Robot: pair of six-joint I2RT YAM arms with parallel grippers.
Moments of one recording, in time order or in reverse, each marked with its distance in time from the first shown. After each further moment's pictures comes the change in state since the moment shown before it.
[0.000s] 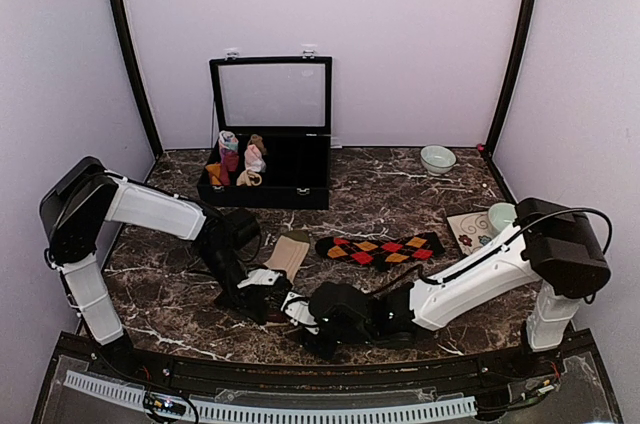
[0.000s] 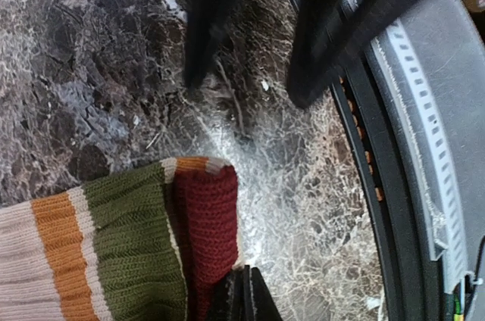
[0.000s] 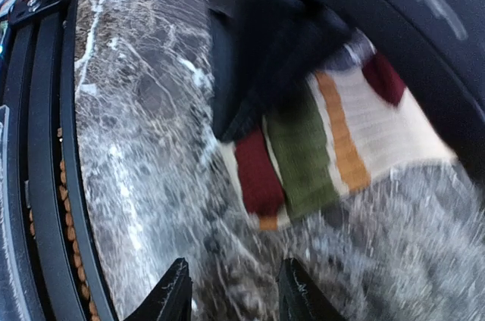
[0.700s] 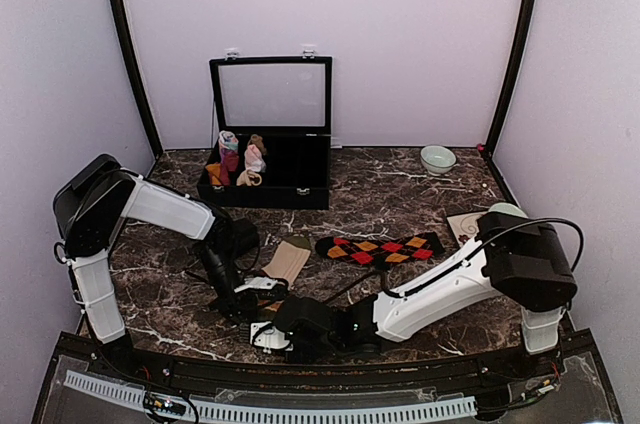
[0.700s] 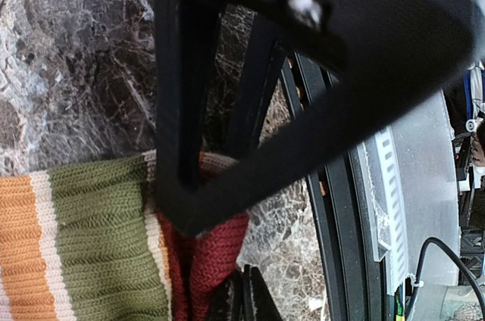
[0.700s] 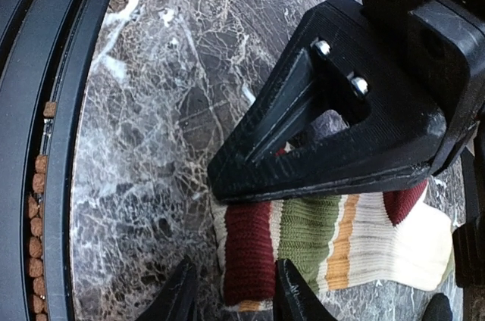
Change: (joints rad) left arm 0.016 0.096 0.046 -0.199 0.077 0.021; right arm 0.052 0.189 0.224 -0.065 0.100 -0.468
